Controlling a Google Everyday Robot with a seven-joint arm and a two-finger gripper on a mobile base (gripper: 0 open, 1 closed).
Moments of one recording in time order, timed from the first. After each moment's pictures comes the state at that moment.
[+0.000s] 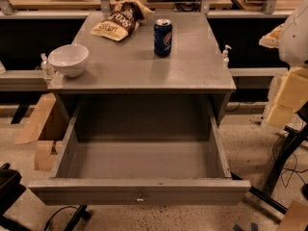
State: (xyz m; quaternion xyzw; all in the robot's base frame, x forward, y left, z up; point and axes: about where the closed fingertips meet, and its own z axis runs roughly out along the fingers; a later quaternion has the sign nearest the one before) arm 0.438 -0.215 0.984 -0.60 0.78 -0.04 0.17
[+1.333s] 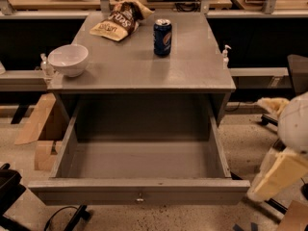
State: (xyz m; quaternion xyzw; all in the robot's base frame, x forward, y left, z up) arm 0.374 -0.208 0.889 -0.56 0.79 0.03 0.23
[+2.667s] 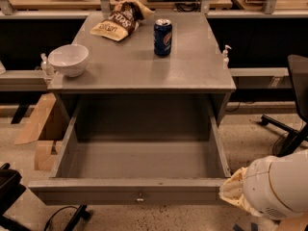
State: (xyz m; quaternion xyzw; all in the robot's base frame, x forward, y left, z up) arm 0.326 -0.176 0.771 -0.56 0.80 0.05 0.21
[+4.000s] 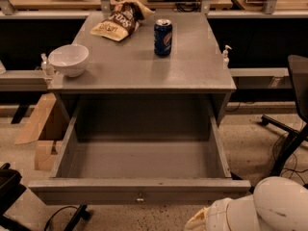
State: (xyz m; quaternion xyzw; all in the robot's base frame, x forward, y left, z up) arm 0.290 -0.105 0.642 -0.56 0.78 0.19 0.21
